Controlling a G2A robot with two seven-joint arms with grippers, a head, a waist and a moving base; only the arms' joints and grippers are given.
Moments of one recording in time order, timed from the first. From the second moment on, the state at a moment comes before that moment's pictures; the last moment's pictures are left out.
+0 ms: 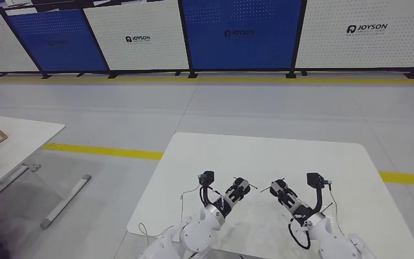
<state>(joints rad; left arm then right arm) 1.42 -1.18 -0.90 -1.72 0.05 0.06 0.09 -1.42 -1.05 1.07 -1.76 -0.19 0.00 0.24</state>
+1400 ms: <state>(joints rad) 1.42 -1.18 -0.90 -1.72 0.05 0.06 0.09 -1.46 -1.11 1.00 -1.69 -0.36 -0.10 -0.09</state>
